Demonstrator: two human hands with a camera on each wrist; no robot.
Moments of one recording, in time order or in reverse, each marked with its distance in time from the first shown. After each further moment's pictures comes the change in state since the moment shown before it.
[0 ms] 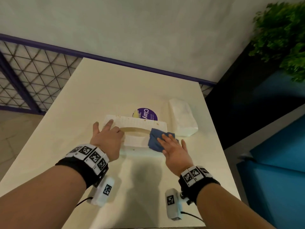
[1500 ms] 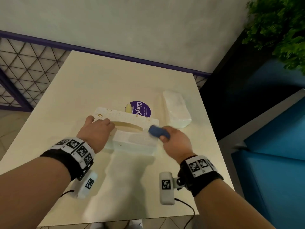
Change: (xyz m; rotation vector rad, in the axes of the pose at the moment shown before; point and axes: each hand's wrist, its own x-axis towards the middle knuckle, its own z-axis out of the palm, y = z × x) left_hand 0.000 -0.006 -0.005 0.105 0.089 0.100; right_hand -0.015 -0.001 -0.038 0.343 0.169 0.157
